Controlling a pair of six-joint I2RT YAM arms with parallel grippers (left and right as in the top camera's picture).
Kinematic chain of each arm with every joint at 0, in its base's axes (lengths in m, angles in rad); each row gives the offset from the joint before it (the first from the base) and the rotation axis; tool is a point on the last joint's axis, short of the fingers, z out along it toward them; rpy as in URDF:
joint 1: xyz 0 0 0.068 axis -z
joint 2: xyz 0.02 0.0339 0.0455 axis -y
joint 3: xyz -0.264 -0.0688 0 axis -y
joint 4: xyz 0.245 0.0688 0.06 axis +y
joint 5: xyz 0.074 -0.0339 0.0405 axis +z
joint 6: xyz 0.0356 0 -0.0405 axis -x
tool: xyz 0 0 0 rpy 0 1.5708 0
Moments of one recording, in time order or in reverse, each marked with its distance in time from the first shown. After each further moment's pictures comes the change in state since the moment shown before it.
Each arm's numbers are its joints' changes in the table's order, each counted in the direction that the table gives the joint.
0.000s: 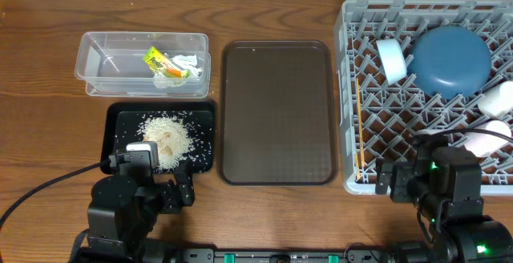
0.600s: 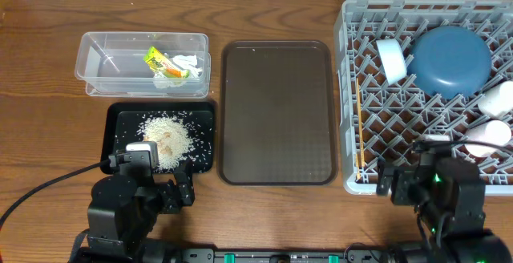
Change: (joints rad) left arm 0.000 0.000 0.000 0.000 0.003 0.000; right arm 0.001 0.117 -0.074 -0.108 -0.011 0.006
